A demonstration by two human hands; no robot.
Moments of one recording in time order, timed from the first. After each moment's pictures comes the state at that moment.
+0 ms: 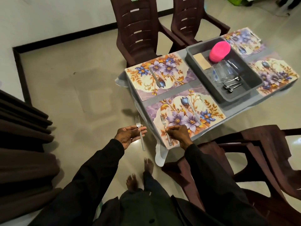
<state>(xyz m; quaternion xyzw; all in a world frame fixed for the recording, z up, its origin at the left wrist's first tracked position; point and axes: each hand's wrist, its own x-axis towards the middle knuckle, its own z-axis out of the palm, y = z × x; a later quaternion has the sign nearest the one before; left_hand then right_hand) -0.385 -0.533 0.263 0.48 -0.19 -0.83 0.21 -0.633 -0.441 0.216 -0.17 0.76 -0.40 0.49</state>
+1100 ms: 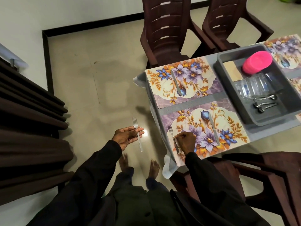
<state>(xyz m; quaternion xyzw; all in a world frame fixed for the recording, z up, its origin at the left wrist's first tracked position) -0.351 -0.597 0.238 0.52 -0.13 -0.80 0.26 -0.638 -0.507 0.152 -0.33 0.85 -0.25 0.33</state>
